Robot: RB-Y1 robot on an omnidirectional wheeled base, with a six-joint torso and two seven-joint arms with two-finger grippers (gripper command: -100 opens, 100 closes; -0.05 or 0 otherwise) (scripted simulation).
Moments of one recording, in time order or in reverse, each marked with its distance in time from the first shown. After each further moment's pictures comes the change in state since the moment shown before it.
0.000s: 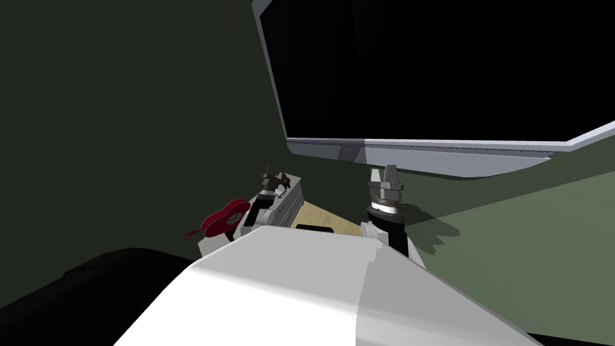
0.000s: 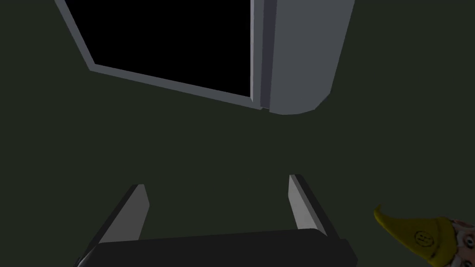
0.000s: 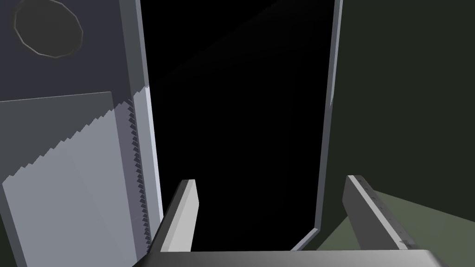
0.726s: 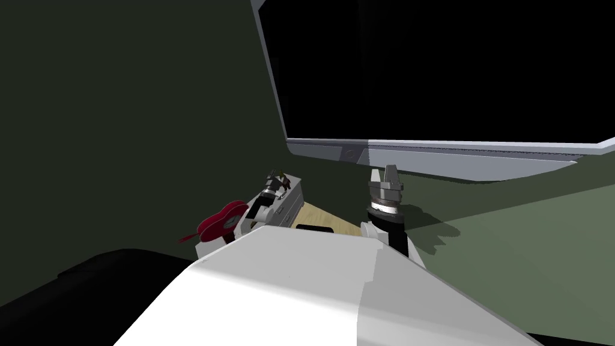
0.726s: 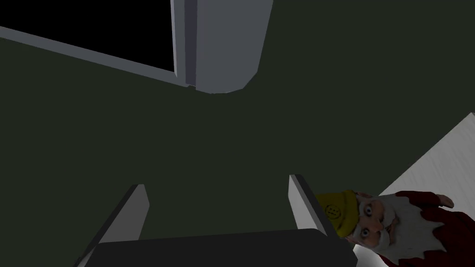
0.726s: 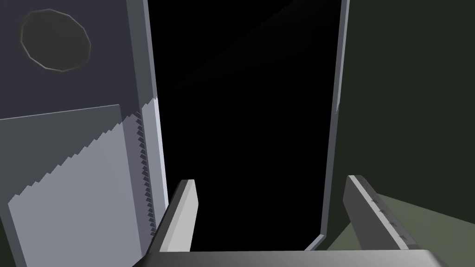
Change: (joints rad) left arm -0.040 0.059 0.021 0.078 0.078 0.195 0.099; right arm 0.000 0.000 0.000 0.000 0.000 0.000 0.000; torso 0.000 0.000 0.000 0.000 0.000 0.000
